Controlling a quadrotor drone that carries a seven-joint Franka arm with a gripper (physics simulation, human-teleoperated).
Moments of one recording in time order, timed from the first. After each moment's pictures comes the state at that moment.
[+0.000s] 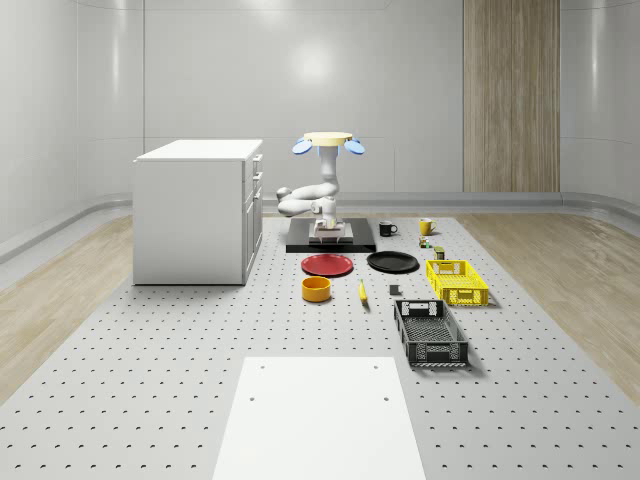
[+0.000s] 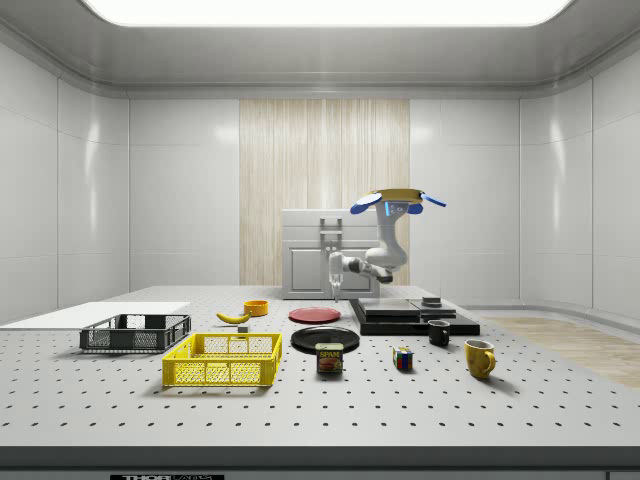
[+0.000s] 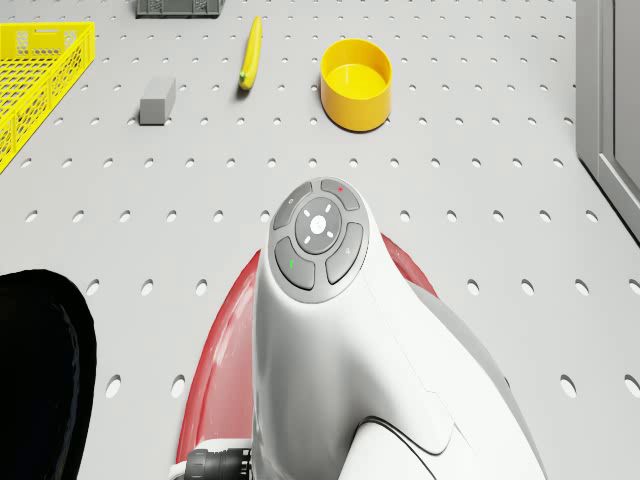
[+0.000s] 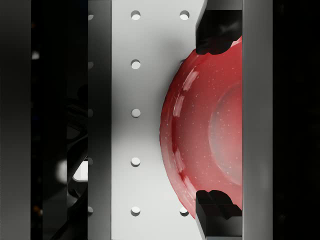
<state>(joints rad) -1.12 -1.30 1.33 -2.88 -1.87 1.37 1.64</state>
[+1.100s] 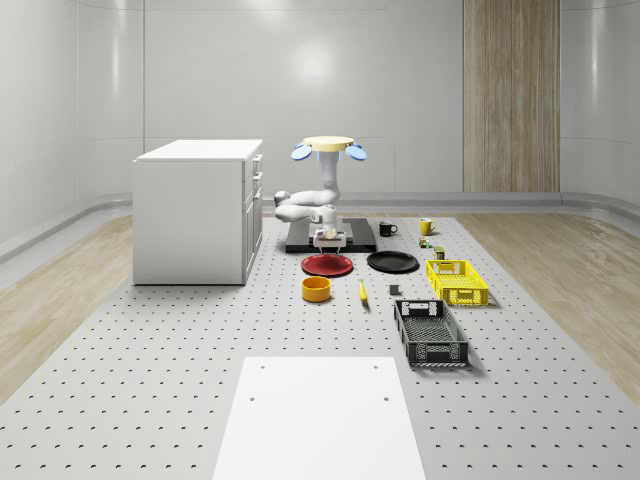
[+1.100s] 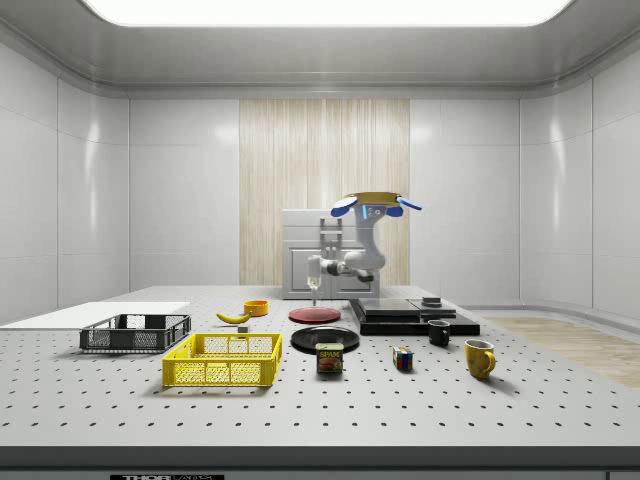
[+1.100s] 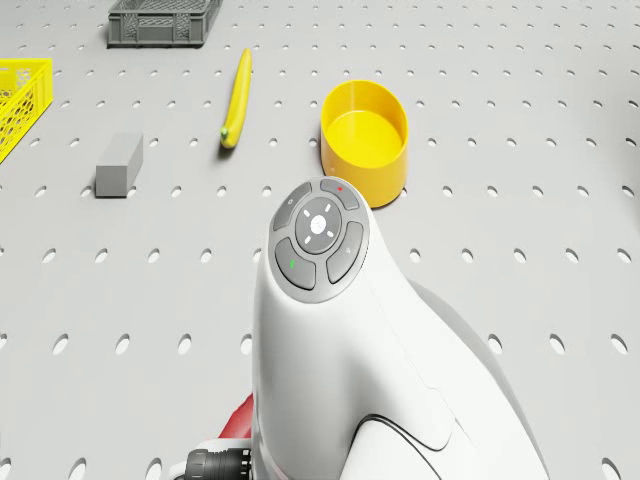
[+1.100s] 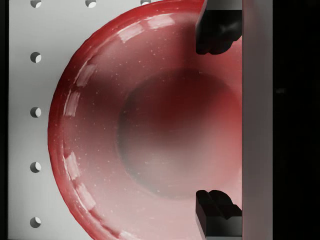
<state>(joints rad) -1.14 -1.37 1.35 -2.88 -1.84 1.44 1.66</state>
